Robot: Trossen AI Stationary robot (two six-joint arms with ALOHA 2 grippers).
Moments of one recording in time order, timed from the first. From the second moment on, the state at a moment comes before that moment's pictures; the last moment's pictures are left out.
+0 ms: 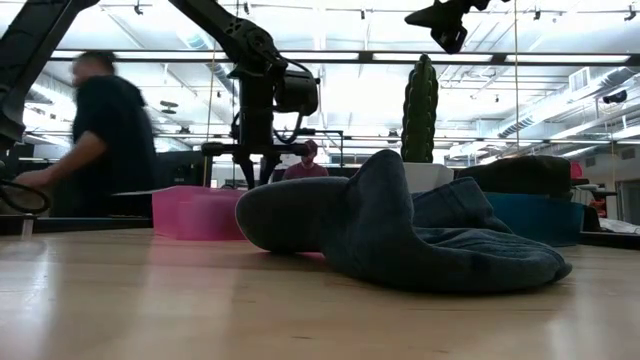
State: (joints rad) left arm 0.46 1.89 1.40 -0.90 -0.29 -1.48; right arm -0.16 1.10 1.05 -0.38 -0.36 0.27
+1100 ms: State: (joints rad) left arm 0.04 1.37 1.41 -0.82 -0.11 -0.63; right arm -0.13 1.12 1.03 -0.64 -0.36 0.28
